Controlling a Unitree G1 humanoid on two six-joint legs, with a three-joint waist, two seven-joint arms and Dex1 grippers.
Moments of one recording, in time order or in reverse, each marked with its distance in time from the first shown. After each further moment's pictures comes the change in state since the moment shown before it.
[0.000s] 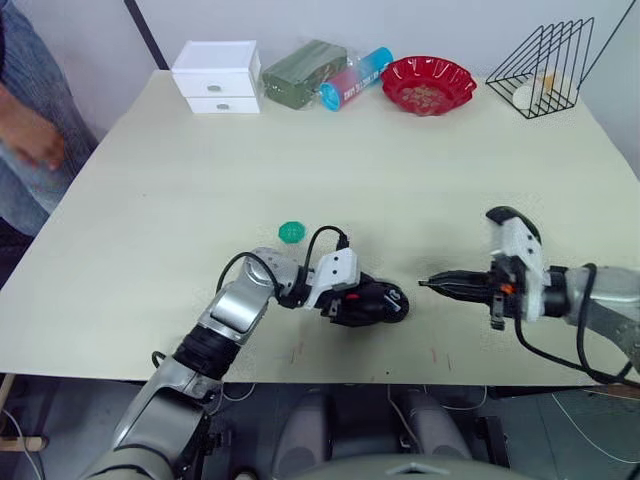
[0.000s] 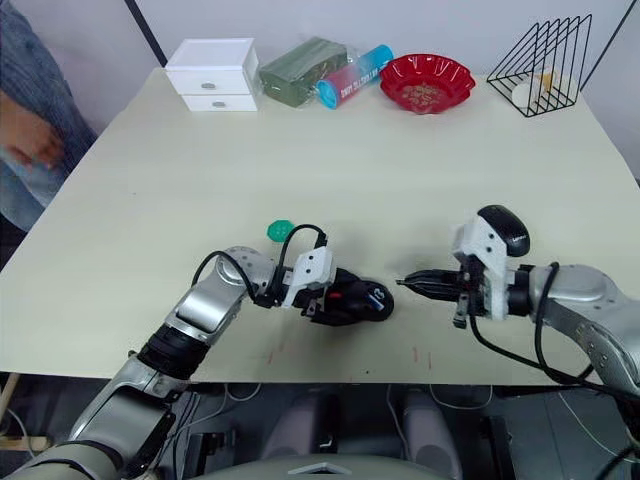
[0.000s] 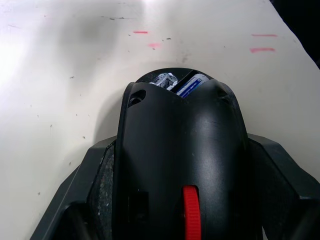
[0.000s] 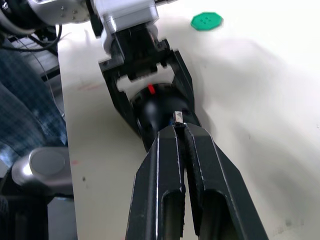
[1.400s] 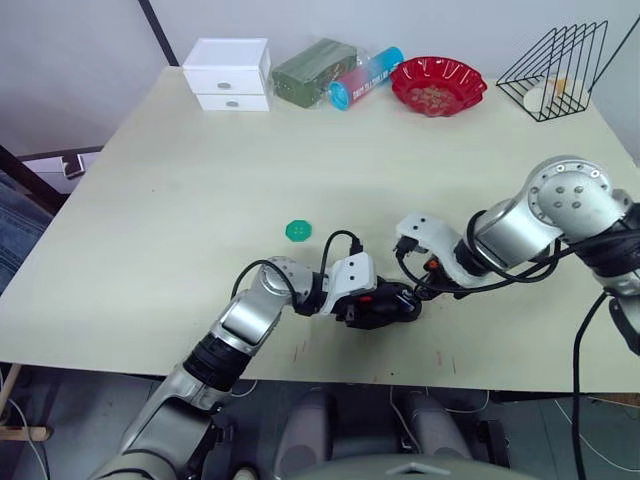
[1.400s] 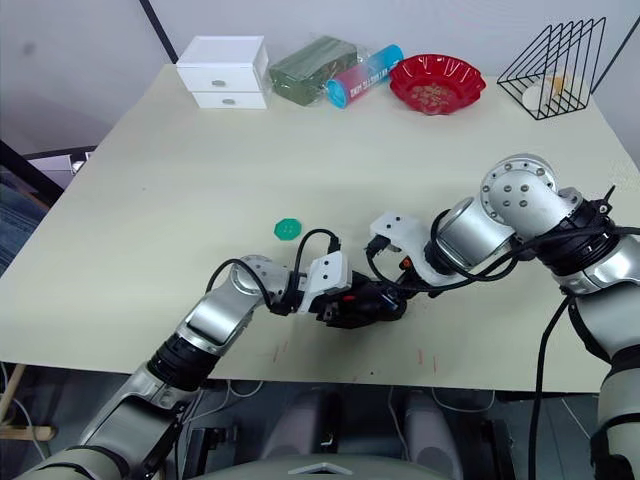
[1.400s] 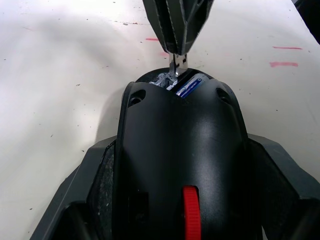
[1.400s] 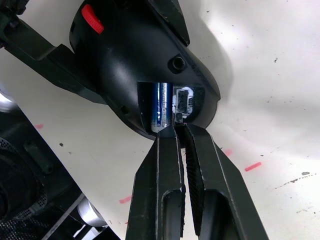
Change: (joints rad) left arm 0.032 -0.044 -0.055 -0.103 0.040 0.101 0.130; right arm -0.980 0.076 0.737 0.538 1.051 0.810 -1.225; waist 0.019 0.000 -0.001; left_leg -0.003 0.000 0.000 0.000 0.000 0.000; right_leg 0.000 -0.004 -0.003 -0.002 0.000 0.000
